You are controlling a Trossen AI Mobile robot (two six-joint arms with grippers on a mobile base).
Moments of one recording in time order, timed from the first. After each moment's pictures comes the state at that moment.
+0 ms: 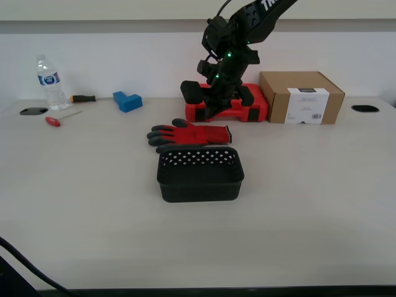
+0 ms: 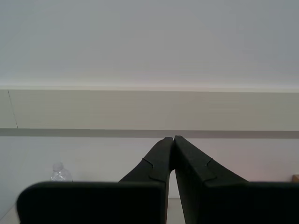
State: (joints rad) arm 0 0.54 2.57 1.92 -0.48 -0.19 0.21; arm 1 0.00 1.05 0.52 0.61 -0.01 0.00
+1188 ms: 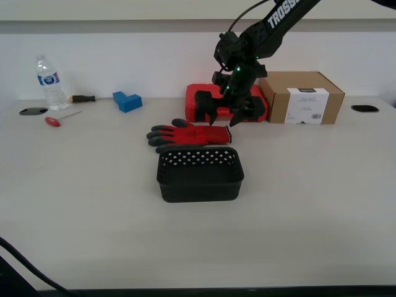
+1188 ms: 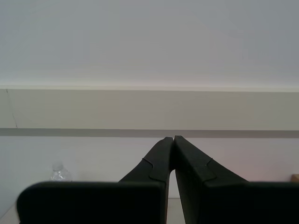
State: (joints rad) arm 0 0.47 2.66 1.93 -0.43 -0.13 0.29; arm 1 0.00 1.05 0.52 0.61 -0.01 0.00
